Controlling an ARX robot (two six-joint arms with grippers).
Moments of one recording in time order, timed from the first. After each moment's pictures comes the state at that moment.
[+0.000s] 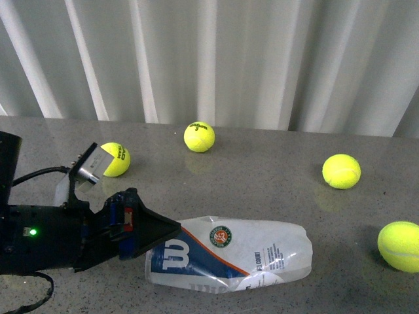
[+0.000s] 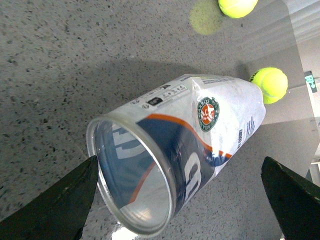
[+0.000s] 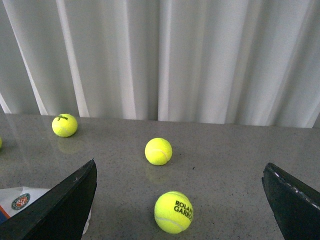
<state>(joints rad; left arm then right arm) -0.15 2.02 0.67 0.68 0.71 -0.35 0.00 0.00 0.00 0.00 0.00 -0.01</state>
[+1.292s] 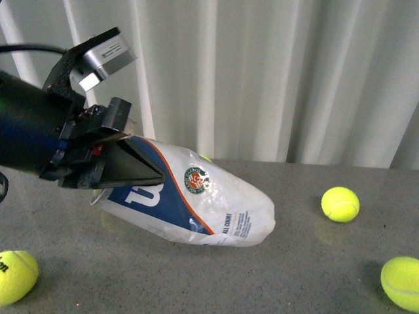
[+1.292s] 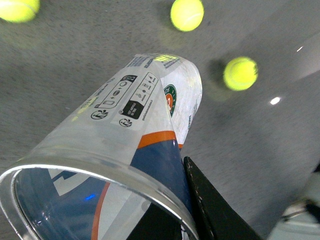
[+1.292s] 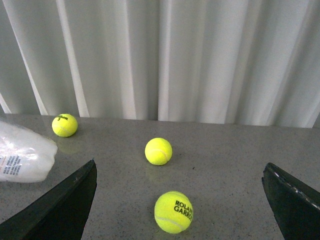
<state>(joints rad) -0.22 1.58 0.98 -0.16 0.58 0.05 0.00 0.00 0.00 0.00 0.00 -0.01</state>
